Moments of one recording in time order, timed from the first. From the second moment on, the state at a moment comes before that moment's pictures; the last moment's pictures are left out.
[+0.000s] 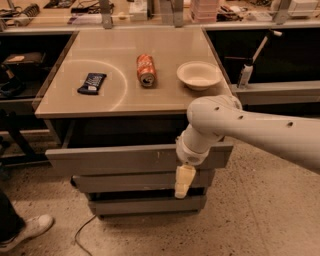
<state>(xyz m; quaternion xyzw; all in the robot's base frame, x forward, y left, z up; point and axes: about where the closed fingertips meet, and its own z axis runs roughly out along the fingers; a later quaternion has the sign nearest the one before) 0.525 -0.062 0.639 -0.68 0.72 0.09 0.12</state>
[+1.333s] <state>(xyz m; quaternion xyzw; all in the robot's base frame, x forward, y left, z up) 0.381 -0.151 0.695 -0.65 0.74 0.16 0.06</state>
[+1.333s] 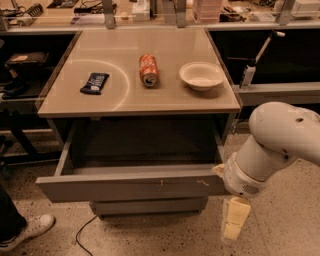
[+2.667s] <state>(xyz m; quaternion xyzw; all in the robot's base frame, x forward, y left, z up) 0.423 -0.104 0.734 -0.68 0.71 0.16 0.10</state>
